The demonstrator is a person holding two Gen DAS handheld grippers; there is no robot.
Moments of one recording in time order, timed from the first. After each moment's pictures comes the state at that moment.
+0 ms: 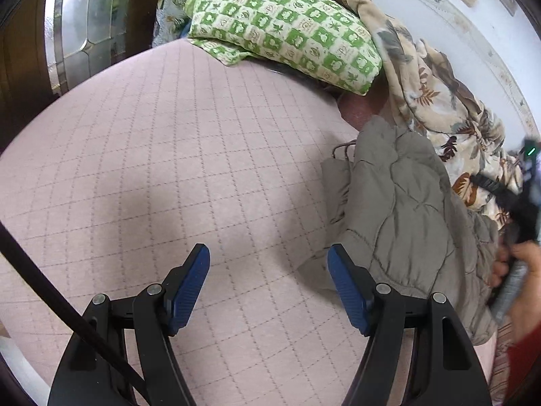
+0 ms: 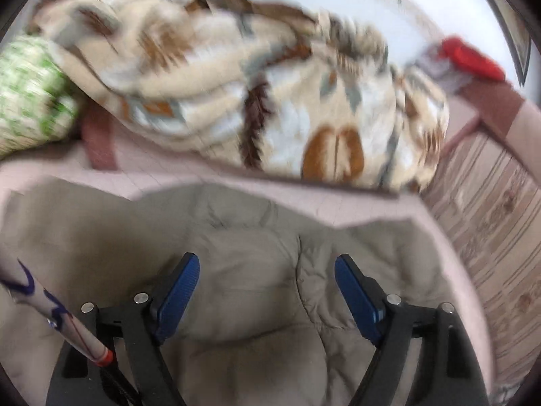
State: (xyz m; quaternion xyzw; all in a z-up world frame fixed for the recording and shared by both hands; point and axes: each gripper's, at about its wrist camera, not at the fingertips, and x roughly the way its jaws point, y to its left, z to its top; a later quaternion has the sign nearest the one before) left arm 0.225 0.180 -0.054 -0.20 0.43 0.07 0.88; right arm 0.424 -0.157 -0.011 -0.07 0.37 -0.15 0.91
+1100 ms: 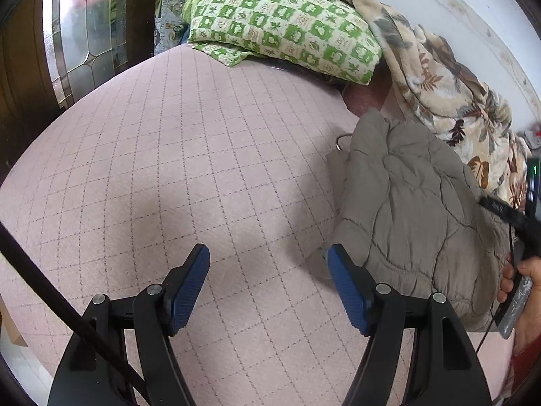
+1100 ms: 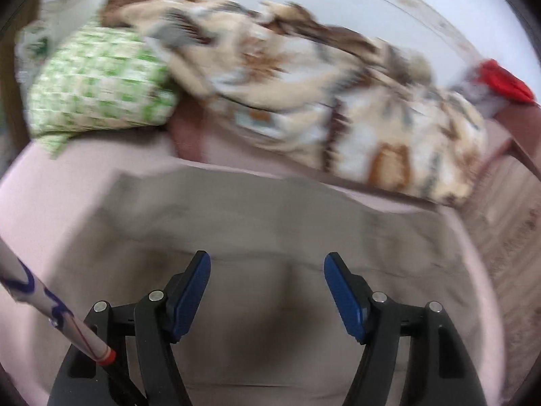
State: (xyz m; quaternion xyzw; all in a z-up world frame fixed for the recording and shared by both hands) left arm 0.222 0.172 -0.058 -0.16 0.44 0.08 0.88; right arm 0.394 -0.132 -0.027 -0.07 0.39 -0.11 0.91
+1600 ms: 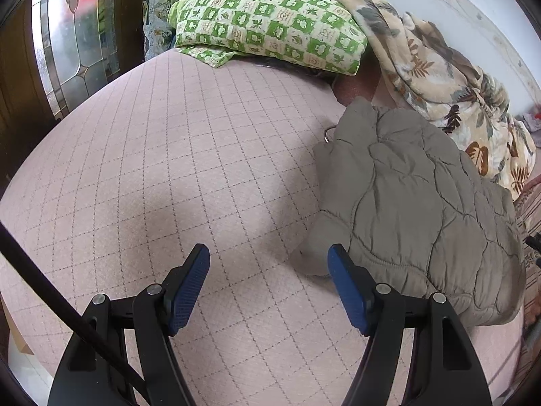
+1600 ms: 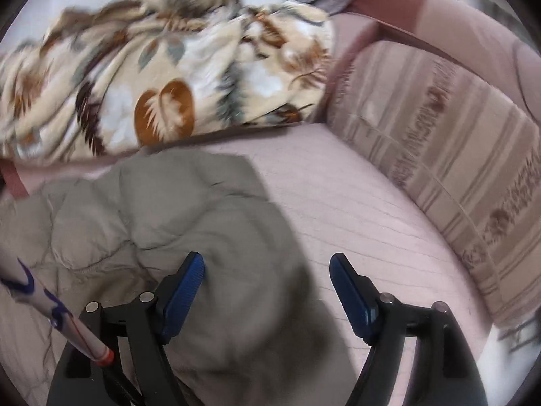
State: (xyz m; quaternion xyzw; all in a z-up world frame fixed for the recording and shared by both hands) left arm 0.226 0.149 -0.058 -0.13 0.45 0.08 0.88; right arm 0.321 -0.361 -0.022 0.07 0.40 -0.29 0.87
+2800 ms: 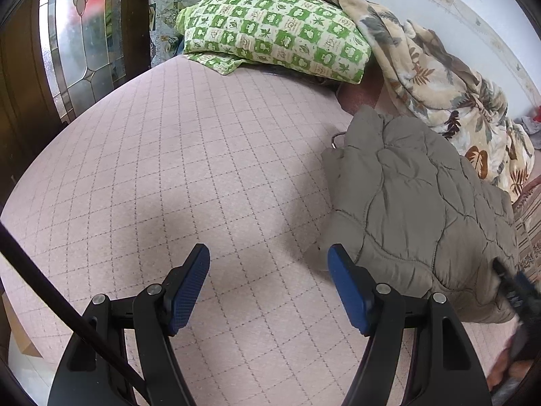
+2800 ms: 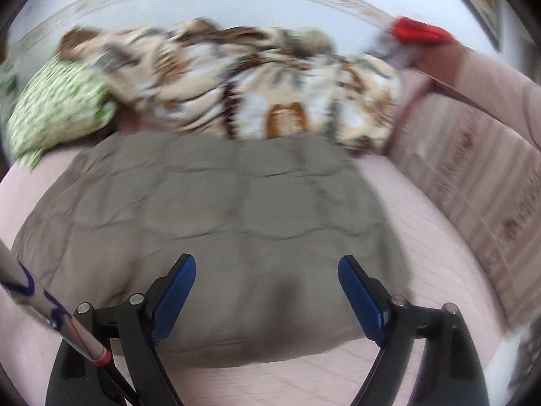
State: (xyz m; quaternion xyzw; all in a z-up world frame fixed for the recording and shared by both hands) left arm 0.210 0.163 -0.049 -0.14 0.44 0.08 0.89; right arm 0.236 -0.176 -0.035 -0.02 0.37 -0.14 0.92
